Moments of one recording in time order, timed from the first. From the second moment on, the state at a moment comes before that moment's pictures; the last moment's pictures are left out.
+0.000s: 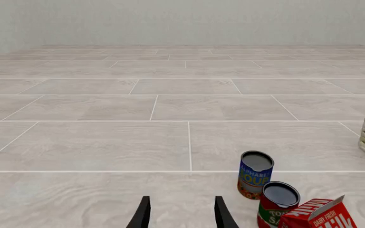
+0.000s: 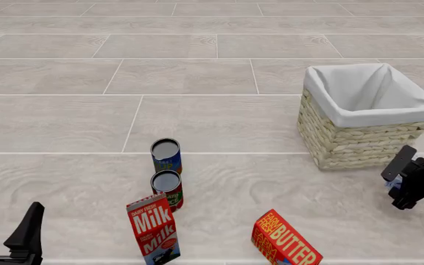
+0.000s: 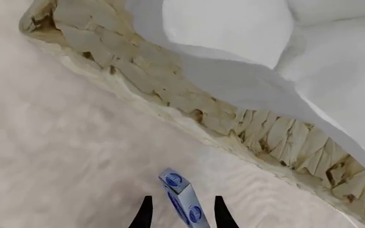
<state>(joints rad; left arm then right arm) 0.00 0.00 0.00 0.00 0.00 -0.48 1.84 -0.86 0.03 -1.24</state>
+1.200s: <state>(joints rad) 0.00 0.00 0.00 0.00 0.00 -0.45 1.80 -0.85 0.02 -1.30</state>
